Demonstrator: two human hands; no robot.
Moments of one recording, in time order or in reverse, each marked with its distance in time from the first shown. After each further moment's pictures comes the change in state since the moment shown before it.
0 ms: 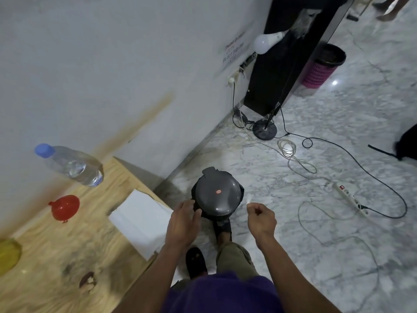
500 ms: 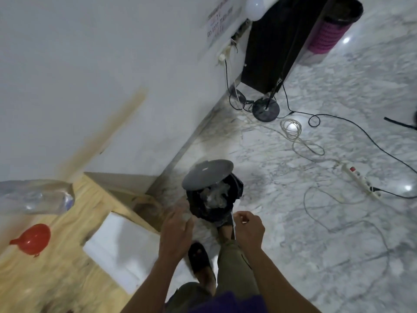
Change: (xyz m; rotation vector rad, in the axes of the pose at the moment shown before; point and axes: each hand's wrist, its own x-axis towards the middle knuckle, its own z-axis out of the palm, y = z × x) left_hand 0.070 0.014 0.043 0.045 -0.016 -0.054; right_hand 0.073 0.025 0.041 -0.228 -0.091 0.058
